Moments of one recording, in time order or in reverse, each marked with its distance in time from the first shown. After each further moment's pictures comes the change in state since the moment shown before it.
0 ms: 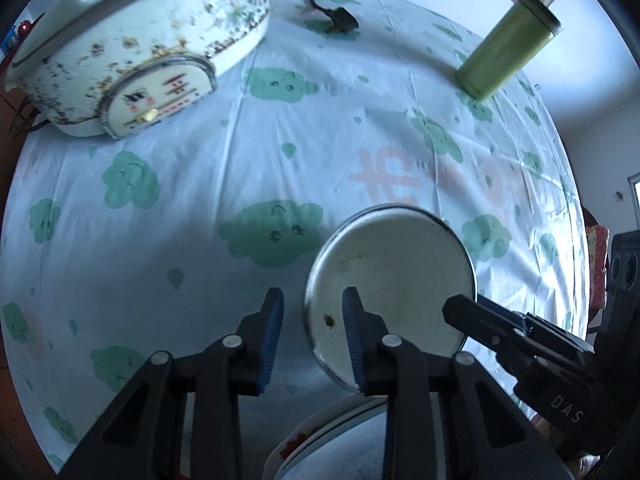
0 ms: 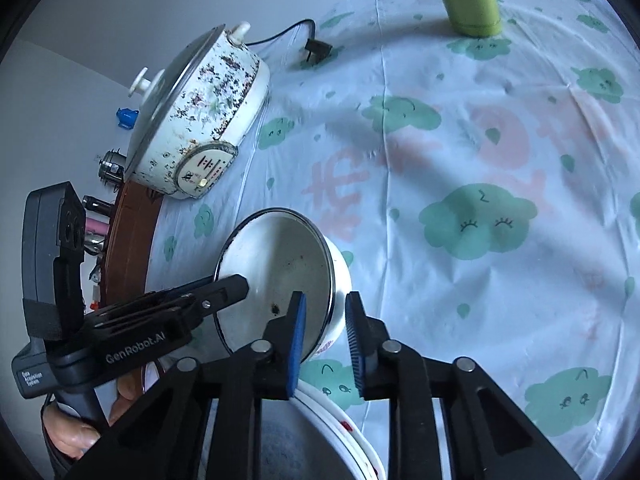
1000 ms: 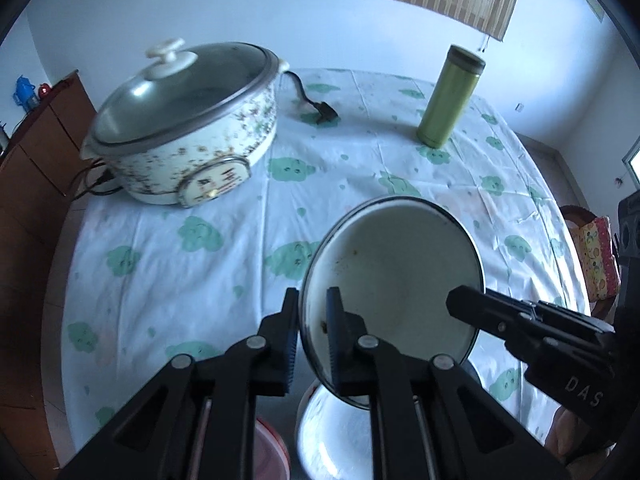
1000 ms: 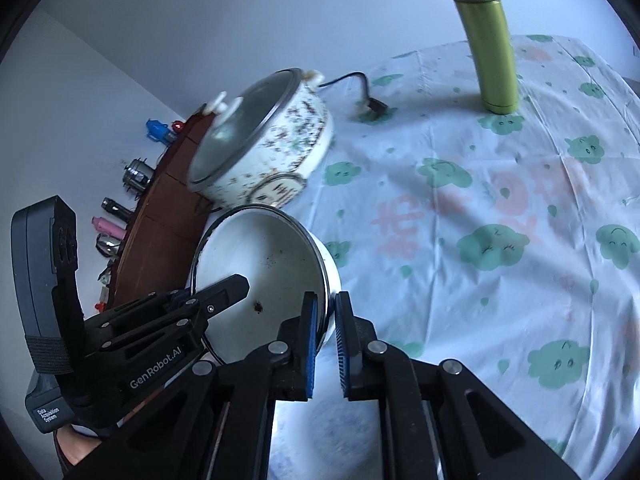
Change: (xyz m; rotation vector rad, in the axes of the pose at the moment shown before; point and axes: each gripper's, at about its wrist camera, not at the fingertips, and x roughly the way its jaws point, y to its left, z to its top) left arm -0.110 -0.007 -0.049 0.100 -0.286 0.079; right arm -0.075 0.072 -0.031 -0.110 -0.161 0.022
